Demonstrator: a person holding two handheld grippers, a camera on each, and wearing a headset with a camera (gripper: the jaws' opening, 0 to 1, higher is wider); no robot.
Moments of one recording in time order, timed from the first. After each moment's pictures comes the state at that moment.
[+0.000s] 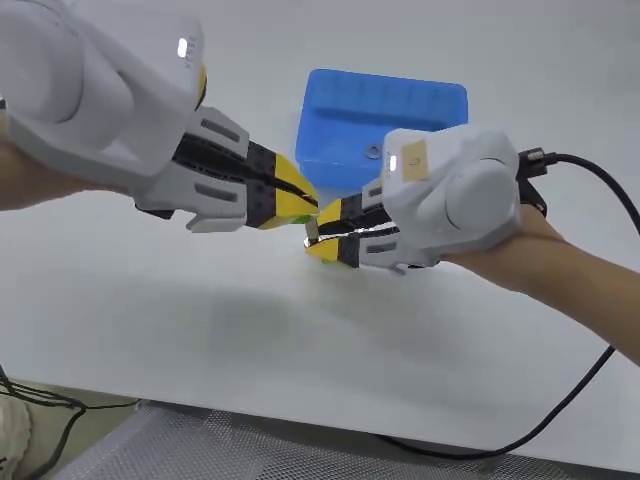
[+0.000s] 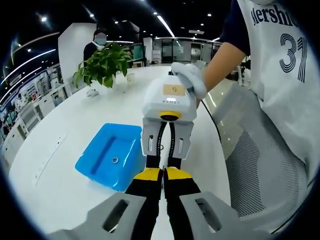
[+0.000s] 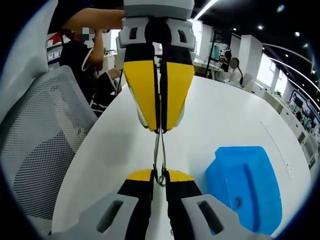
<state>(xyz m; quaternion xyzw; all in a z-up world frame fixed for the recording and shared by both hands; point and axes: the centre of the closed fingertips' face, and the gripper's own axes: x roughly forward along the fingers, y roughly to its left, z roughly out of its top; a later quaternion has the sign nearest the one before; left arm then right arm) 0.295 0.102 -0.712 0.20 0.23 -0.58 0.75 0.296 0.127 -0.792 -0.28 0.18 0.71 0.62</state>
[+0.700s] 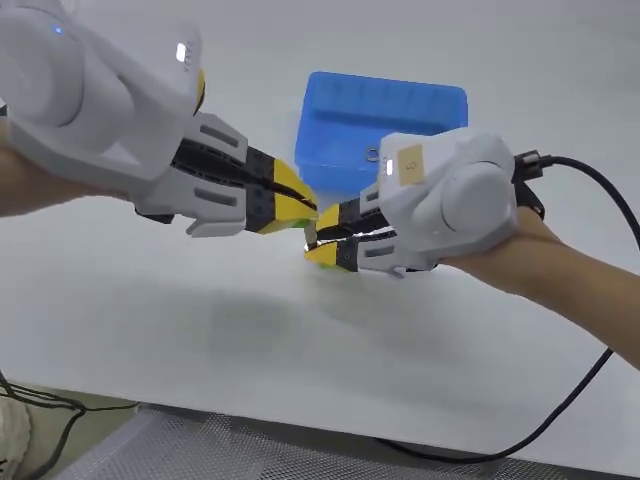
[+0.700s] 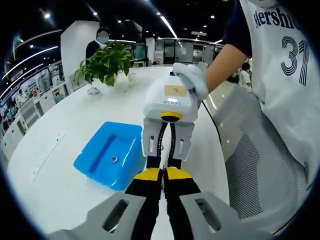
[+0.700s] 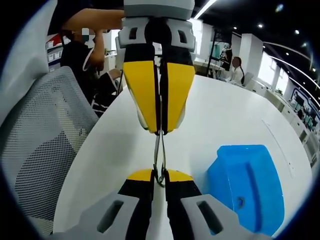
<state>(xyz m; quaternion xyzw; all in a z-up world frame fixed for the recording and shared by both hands) 0.295 0.100 -0.713 0.19 0.24 -0.58 0.76 0.294 0.128 -0.794 -0.28 0.19 0.71 0.61</state>
